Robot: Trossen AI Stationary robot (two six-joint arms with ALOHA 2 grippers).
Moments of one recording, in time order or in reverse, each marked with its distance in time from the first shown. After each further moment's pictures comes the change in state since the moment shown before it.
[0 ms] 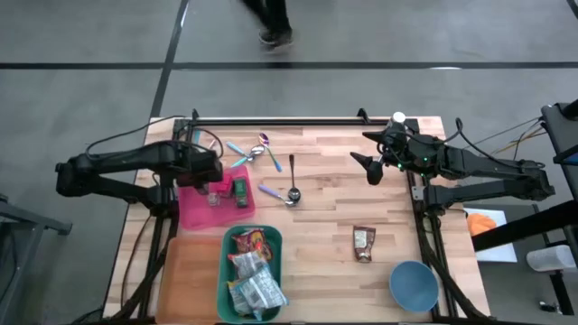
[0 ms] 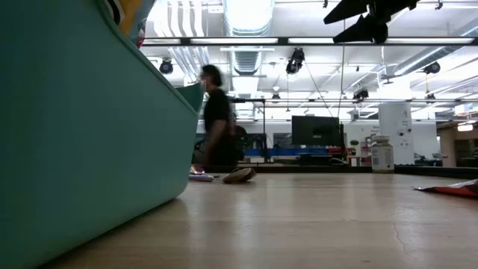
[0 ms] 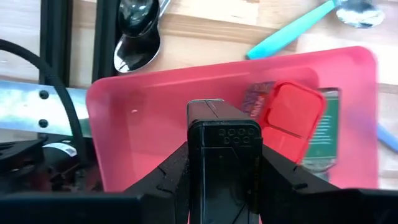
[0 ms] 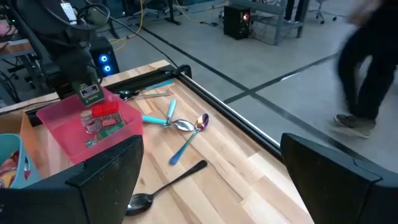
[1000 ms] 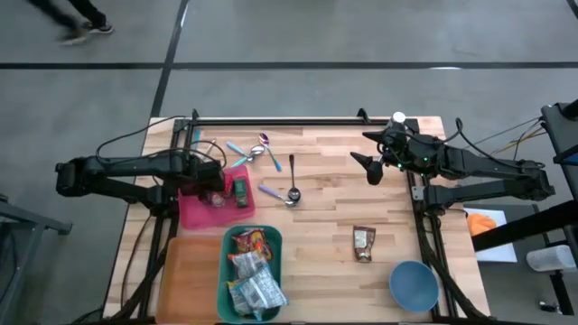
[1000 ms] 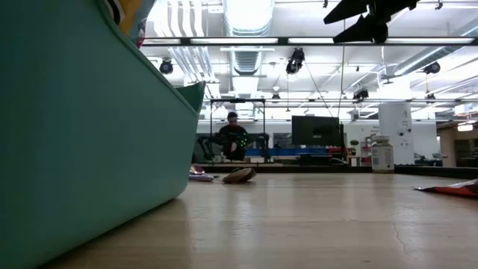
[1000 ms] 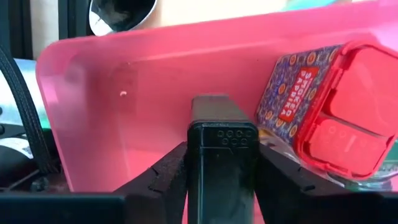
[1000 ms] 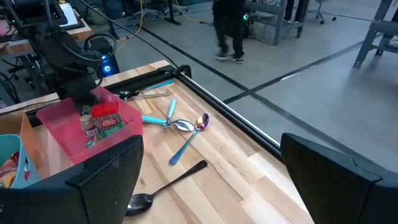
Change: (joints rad) left arm 0.000 0.000 -0.220 0.192 0.089 -0.001; right arm 0.000 0.000 0.000 0.000 0.001 0.002
